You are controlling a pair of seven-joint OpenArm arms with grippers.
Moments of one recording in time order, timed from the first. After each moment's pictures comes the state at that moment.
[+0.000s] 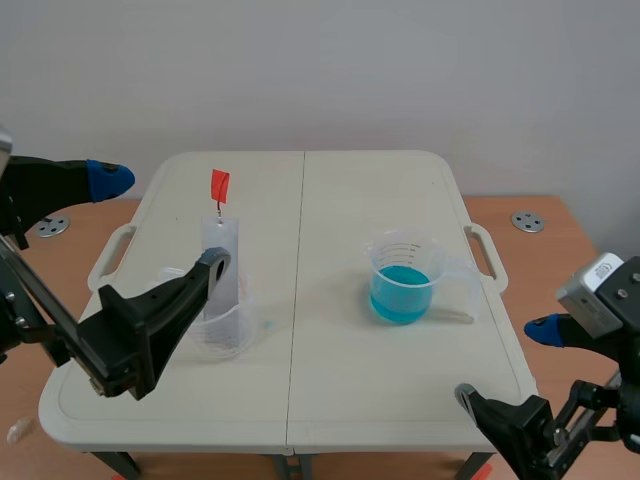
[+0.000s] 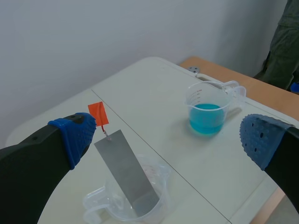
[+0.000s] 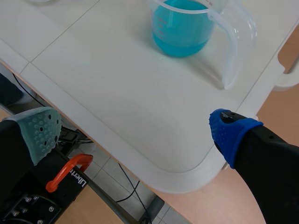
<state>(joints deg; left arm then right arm) 34.7 -34.8 3.4 117.7 -12.5 -18.0 -11.8 -30.8 28.6 5.2 95.3 11.9 37.5 -1.6</state>
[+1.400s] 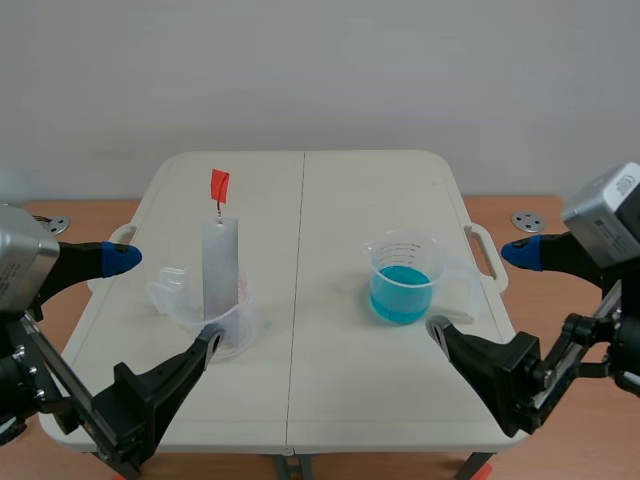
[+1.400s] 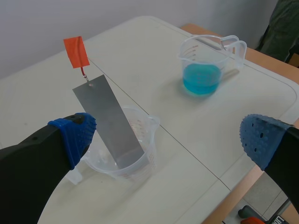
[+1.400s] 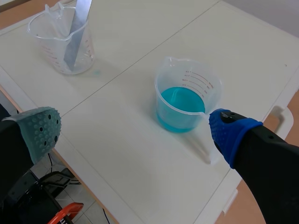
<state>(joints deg) 34.7 -34.8 7.3 107.5 -10.6 -17.9 -15.3 -30.9 27.6 6.6 106.6 11.9 38.4 1.2</state>
